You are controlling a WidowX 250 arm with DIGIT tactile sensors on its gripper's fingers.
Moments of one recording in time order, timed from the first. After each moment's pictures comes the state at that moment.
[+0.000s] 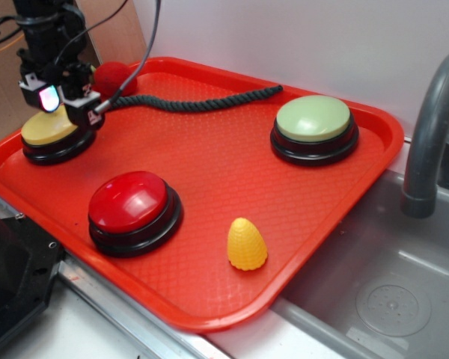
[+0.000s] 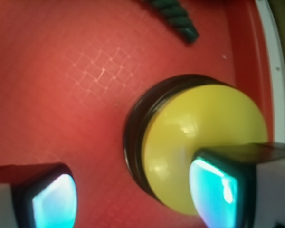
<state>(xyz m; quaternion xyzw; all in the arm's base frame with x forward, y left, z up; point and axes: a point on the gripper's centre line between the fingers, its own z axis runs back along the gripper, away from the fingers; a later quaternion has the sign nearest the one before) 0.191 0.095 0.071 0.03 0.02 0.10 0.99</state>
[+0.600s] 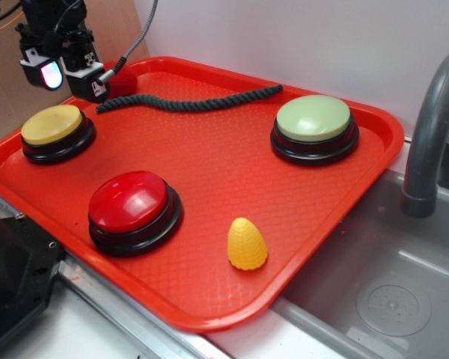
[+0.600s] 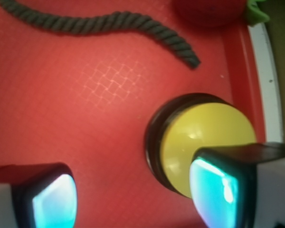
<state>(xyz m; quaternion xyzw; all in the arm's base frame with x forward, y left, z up) 0.196 0.087 0.094 0.01 0.01 0.10 0.99</state>
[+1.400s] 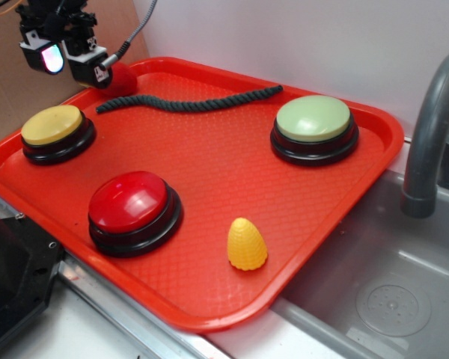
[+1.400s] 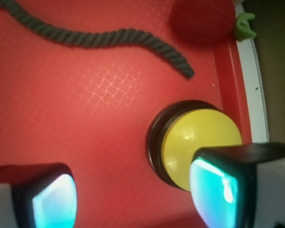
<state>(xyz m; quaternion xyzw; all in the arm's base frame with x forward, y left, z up) 0.201 0.077 0.110 0.02 0.01 0.09 1.00</state>
